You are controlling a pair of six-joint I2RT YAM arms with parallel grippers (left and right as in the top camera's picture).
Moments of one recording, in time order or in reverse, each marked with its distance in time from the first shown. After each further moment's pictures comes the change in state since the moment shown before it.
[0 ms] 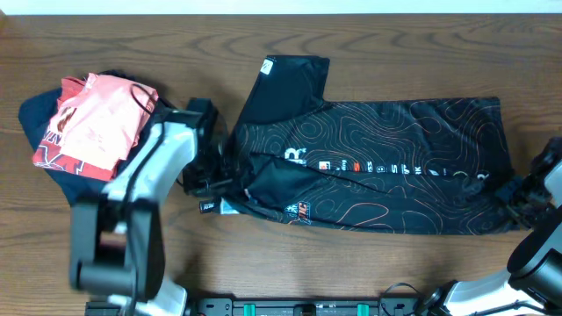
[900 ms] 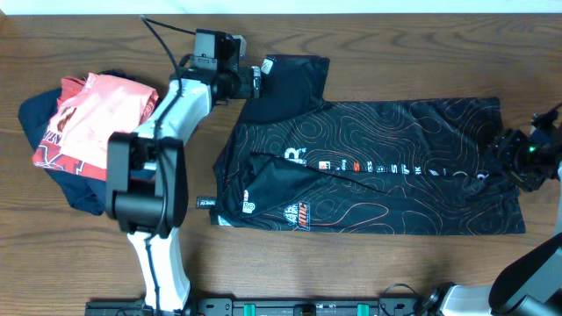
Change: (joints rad) left arm 0.000 0.433 0.409 0.710 0.072 0.177; right arm 0.103 -0.180 0.177 -0.183 -0.456 -0.146
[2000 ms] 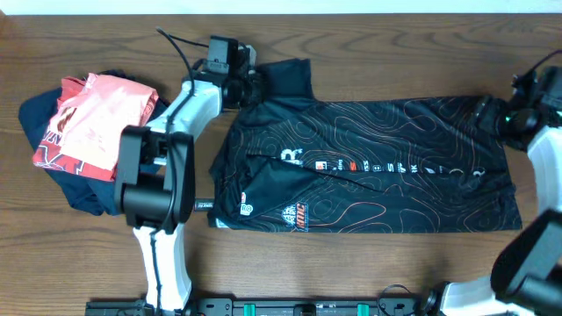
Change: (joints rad) left arm -0.040 0.012 0.013 -0.075 0.068 -0.134; right arm 0.156 0.117 0.004 0.429 0.125 -0.017
